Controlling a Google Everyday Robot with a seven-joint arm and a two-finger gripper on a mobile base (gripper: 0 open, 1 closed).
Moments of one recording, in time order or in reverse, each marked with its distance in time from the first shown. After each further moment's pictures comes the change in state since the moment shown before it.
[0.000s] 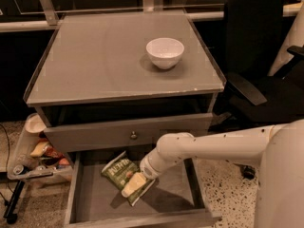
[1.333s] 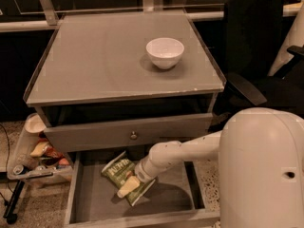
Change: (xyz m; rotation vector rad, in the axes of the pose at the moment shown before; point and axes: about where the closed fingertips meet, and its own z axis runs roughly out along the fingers) arm 0.001 -0.030 0.072 0.023 -0.018 0.046
